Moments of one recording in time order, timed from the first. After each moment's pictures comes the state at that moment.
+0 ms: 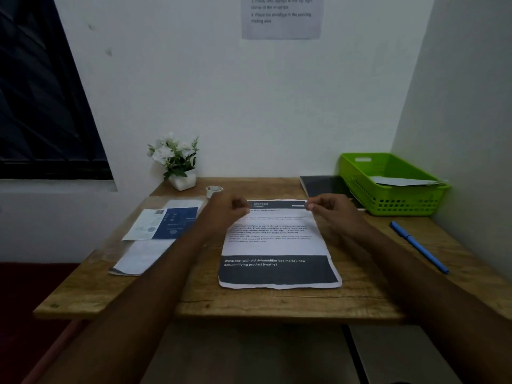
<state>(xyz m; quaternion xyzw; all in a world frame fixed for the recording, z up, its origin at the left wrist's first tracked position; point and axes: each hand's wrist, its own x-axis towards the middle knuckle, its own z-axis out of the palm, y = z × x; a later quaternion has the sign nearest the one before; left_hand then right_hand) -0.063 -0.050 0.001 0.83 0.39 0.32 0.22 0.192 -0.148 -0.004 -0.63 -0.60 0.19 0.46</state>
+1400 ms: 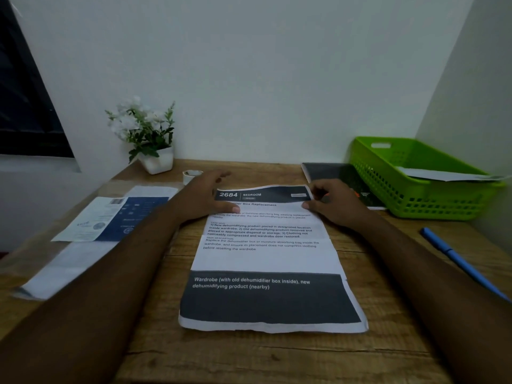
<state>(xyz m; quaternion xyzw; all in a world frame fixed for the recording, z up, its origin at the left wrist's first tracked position) -0.053 0.034 -0.027 0.85 0.41 0.25 0.22 0.230 -0.062 -0.030 -0.66 -0.67 0.10 0.32</state>
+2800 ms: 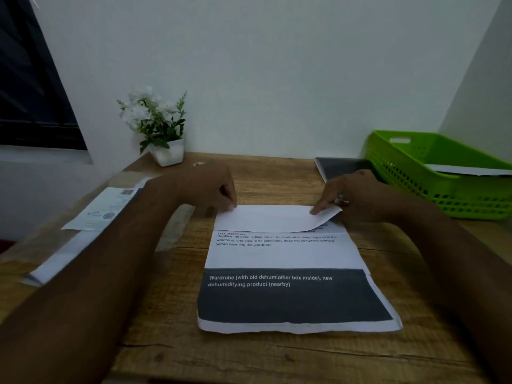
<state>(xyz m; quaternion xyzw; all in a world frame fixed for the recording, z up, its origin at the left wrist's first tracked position) -0.066 0.023 0.010 0.93 0.34 0.05 0.11 0.220 -0.086 0.010 -0.60 -0.79 0.00 0.05</state>
